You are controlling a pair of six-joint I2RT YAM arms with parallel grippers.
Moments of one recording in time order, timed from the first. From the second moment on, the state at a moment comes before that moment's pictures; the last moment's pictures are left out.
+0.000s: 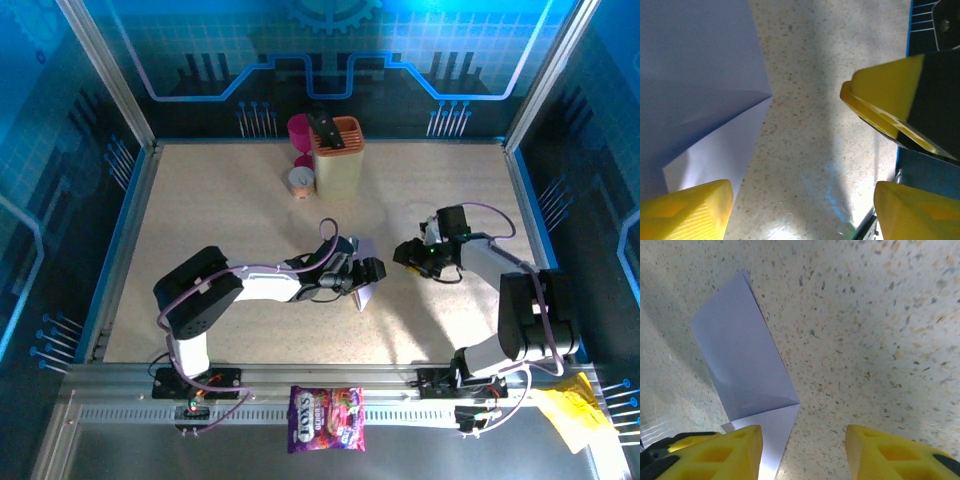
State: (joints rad) left arm -0.88 1.85 0.93 0.28 0.23 -1.19; right arm 0.08 1.49 0.75 -0.44 -0.54 0.48
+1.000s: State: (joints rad) left arm -0.78 1.82 0.80 0.34 0.33 -1.12; right arm 0.28 1.61 0.72 -0.26 -0.64 0.57
